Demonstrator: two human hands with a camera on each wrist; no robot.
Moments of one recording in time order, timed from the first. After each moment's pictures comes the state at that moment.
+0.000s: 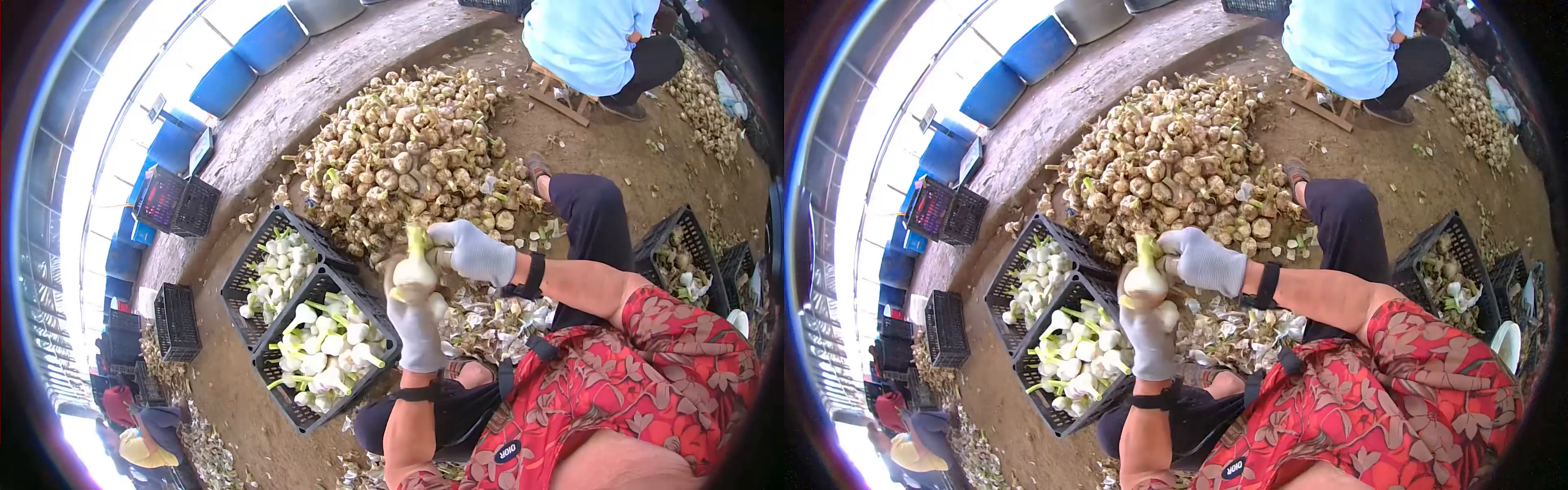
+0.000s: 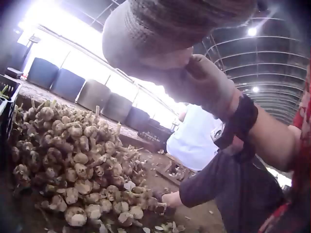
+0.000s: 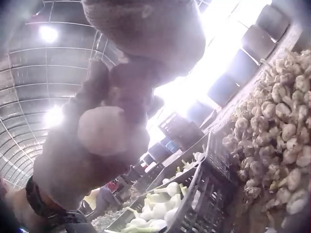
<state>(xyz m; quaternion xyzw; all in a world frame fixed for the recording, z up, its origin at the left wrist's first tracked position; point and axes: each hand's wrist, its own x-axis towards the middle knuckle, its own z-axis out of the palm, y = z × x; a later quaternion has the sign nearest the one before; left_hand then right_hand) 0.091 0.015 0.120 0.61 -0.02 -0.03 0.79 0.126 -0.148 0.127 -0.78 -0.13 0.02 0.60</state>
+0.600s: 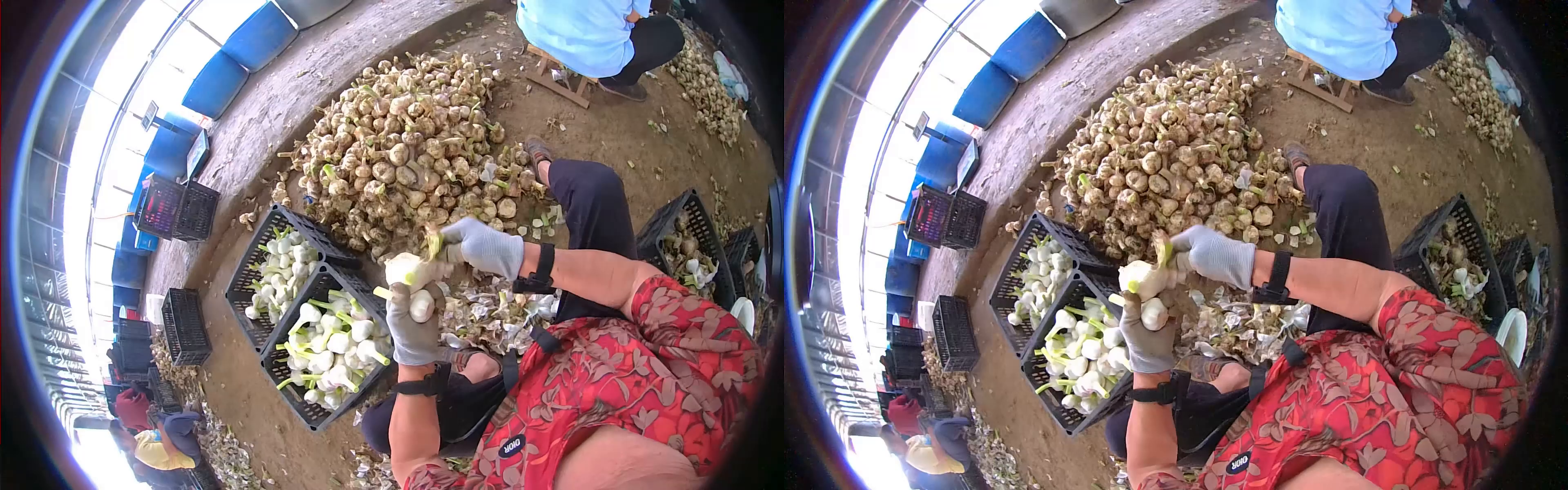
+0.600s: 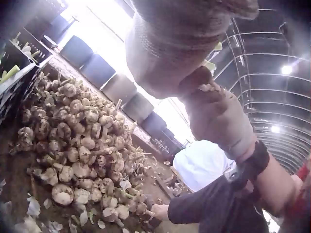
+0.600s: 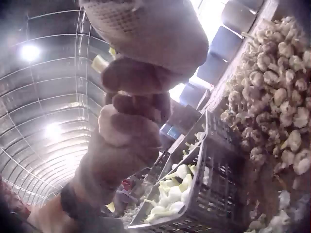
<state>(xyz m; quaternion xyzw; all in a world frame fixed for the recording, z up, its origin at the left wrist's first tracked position) 0.096 0.031 0.101 0.43 0.02 -0.19 0.88 0.125 -0.162 0.108 -0.66 -0.01 0.16 0.73</state>
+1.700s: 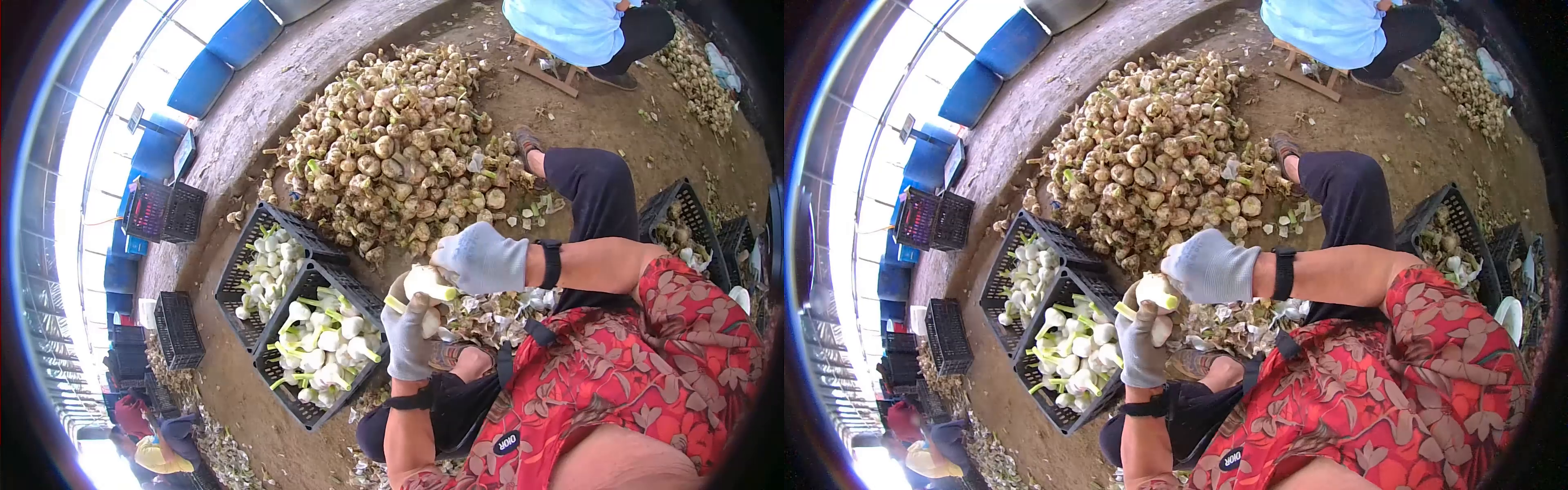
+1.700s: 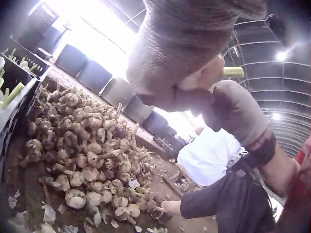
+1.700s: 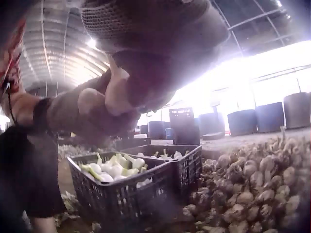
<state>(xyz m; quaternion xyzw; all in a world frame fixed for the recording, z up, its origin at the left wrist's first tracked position) 0.075 0.032 0.122 0.57 0.02 -0.21 0.80 0.093 -0.162 0.130 -0.93 -0.24 -0.05 0.27</state>
